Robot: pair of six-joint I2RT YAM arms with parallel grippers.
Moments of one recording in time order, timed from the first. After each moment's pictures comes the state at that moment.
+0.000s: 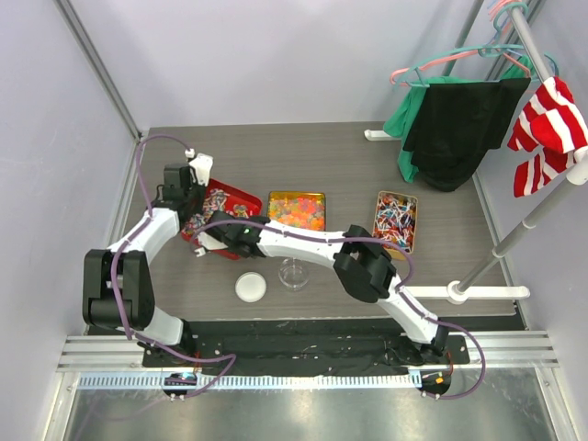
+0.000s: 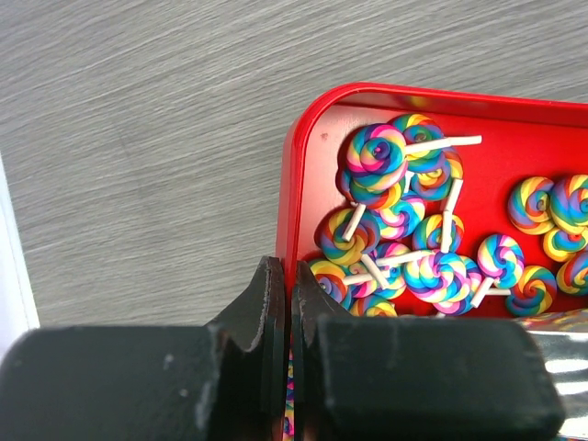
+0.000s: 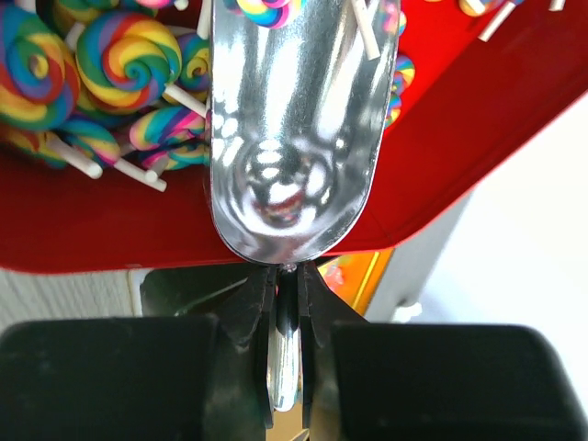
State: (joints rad) left arm -0.07 1.50 0.92 -0.11 -0.02 0.28; right arm 1.13 2.31 1.98 -0.67 0.49 -0.80
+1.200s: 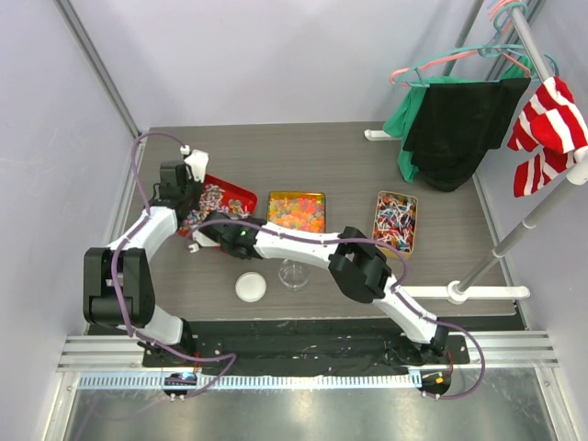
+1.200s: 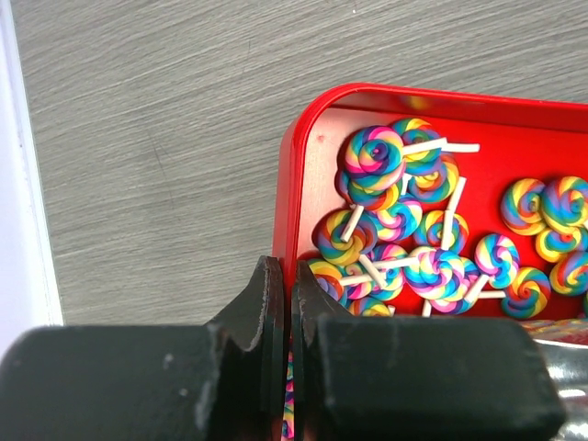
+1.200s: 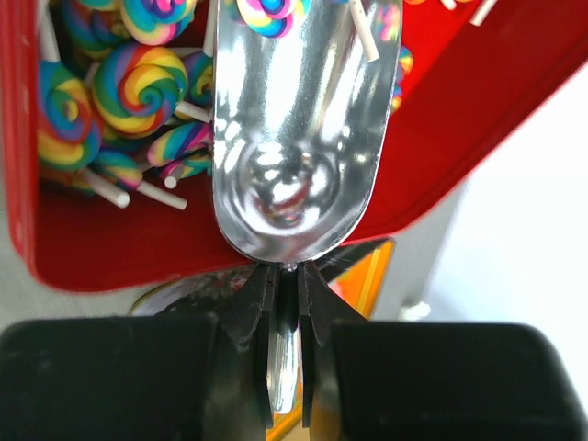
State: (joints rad) left arm -0.04 1.51 0.93 -0.06 -0.04 0.29; right arm 1.16 2.36 1.98 -0.53 0.58 -0.77
